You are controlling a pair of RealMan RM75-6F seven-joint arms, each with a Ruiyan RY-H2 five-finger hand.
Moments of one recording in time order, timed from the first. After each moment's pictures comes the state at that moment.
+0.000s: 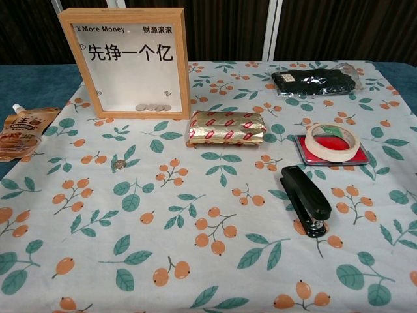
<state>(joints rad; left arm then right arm) -0.28 -1.11 -0.16 -1.72 1.21 1.19 0.24 0.08 -1.18 0.04 -1.49 -1.58 1.53 -0.04</state>
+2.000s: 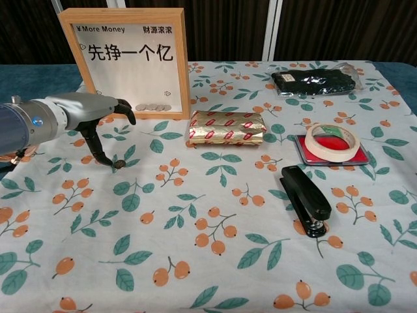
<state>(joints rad) -0.86 -1.61 -0.15 -1.35 0.71 0.87 0.63 0.07 -1.18 0.07 -1.51 -1.53 1.52 -0.06</state>
